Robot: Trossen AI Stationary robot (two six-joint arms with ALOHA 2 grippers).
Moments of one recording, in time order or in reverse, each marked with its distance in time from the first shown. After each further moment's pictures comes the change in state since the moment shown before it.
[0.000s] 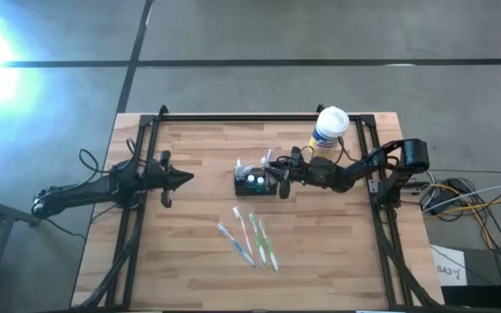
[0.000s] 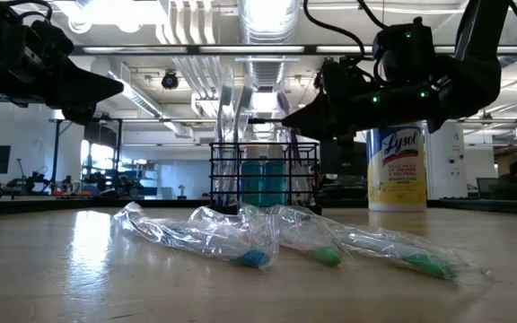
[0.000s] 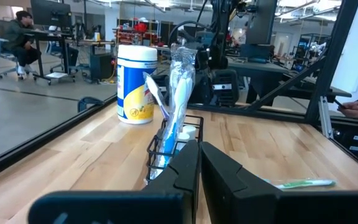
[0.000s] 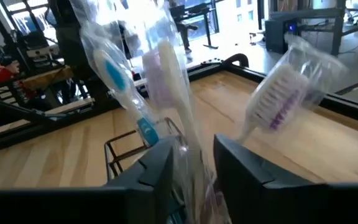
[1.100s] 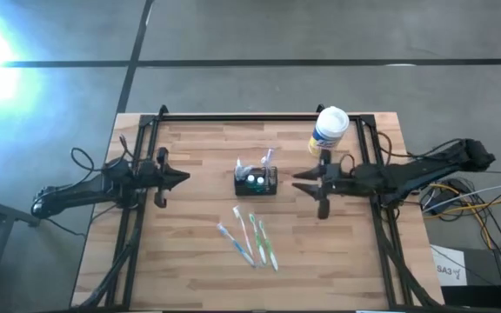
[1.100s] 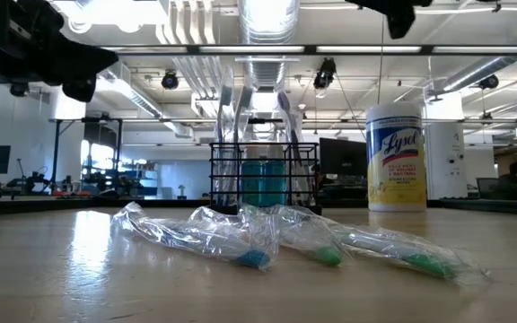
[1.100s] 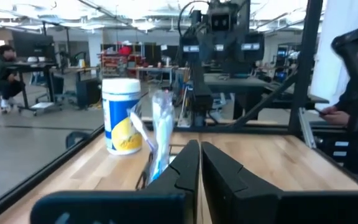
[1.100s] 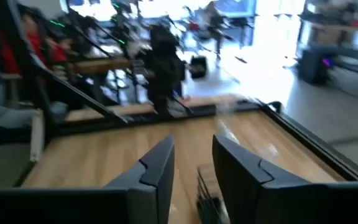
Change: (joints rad) left arm 0.000 -0.002 0.077 0.006 0.071 0.074; right arm 0.405 -0.762 0.158 -0.934 0.251 -0.145
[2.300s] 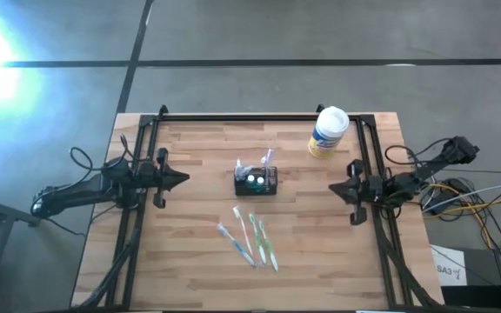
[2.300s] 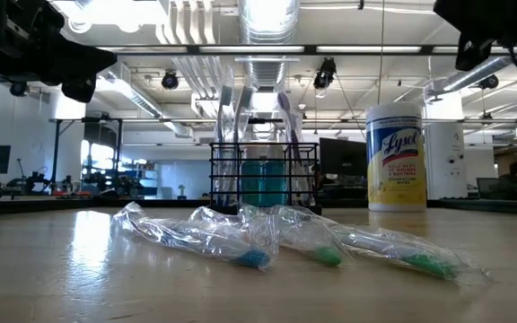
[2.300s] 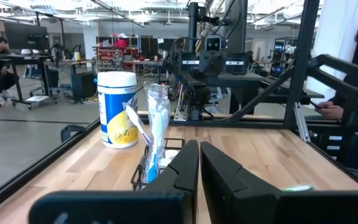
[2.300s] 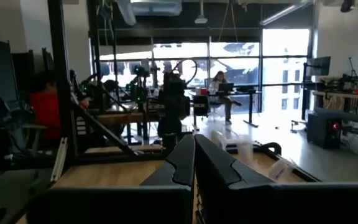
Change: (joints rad) left arm 0.000 0.000 0.014 -0.045 0.015 -0.007; right arm 0.259 -0.579 -0.555 0.335 0.199 -0.219
